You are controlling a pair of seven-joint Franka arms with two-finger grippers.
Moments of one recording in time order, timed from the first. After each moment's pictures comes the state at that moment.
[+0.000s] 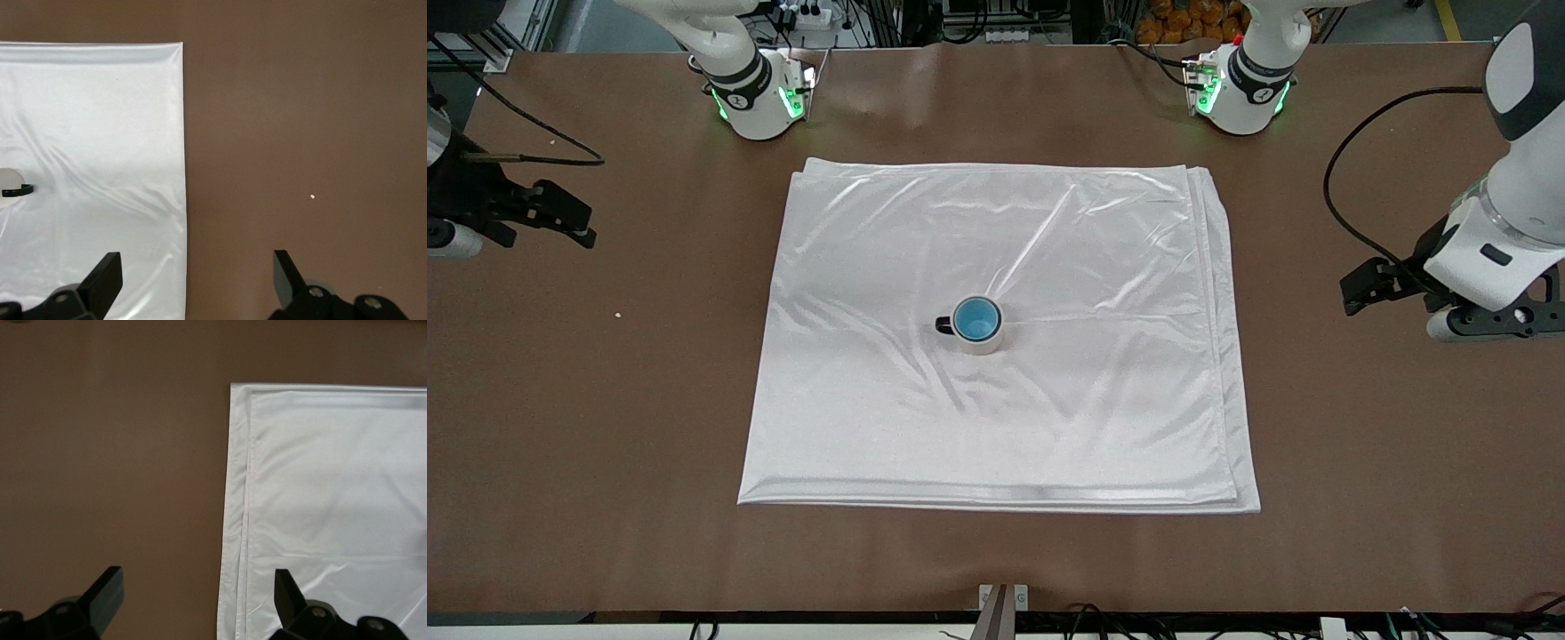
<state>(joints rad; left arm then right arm) 0.01 0.18 -0.17 -1.45 0.07 1.68 -0.16 -0.04 -0.02 0.08 -1.59 -0.02 1.59 0.06</state>
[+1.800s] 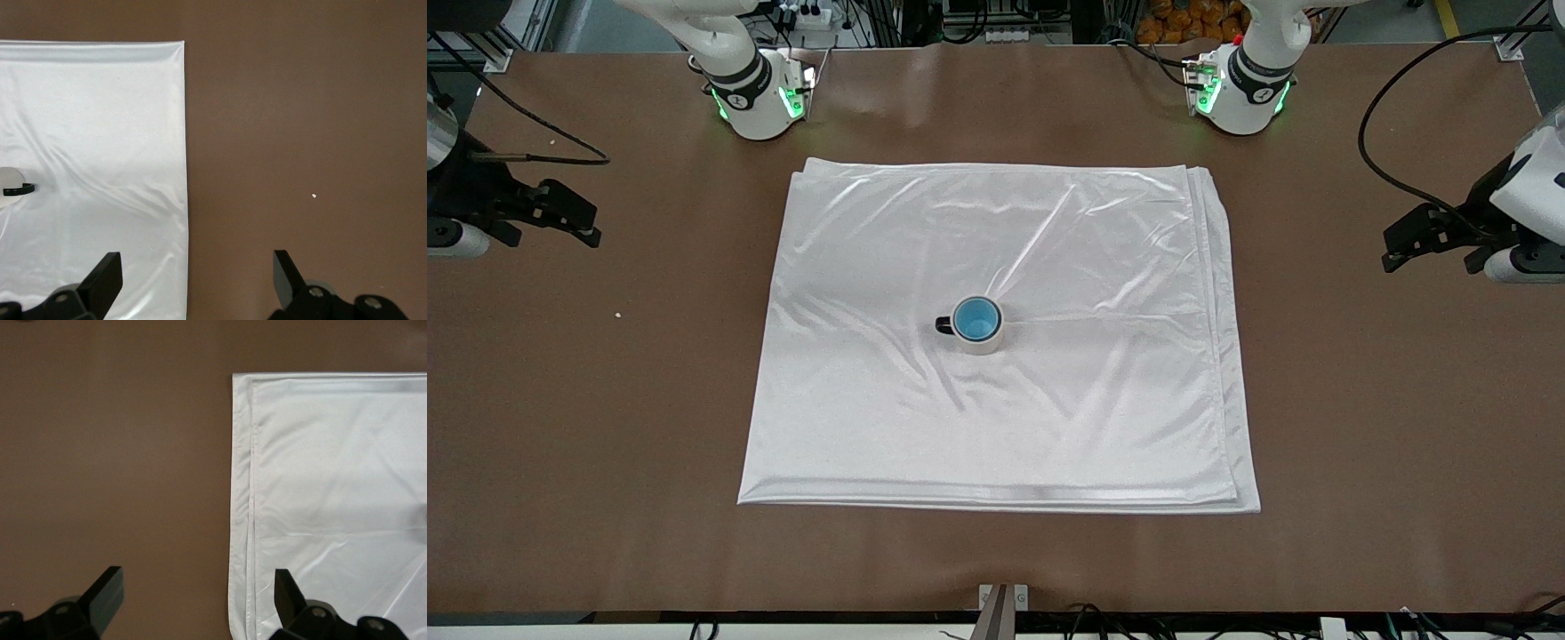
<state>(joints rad) 0.02 0.04 -0.11 -1.56 0.01 1.67 -0.06 -0.04 -0.02 0.08 -1.60 -0.02 1.59 0.06</state>
